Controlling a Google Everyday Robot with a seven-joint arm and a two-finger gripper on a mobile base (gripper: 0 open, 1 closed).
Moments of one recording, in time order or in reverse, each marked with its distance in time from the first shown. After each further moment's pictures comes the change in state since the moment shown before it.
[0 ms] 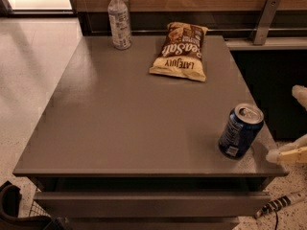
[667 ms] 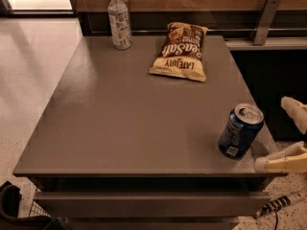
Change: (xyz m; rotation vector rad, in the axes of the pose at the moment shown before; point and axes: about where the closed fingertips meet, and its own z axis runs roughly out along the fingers) arm 0.015 0.018 0.013 0.001 -0.049 0.072
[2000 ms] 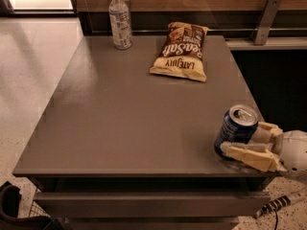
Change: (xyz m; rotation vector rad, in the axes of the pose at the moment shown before) arm 0.019 0.036 0.049 -0.145 -0.118 0.038
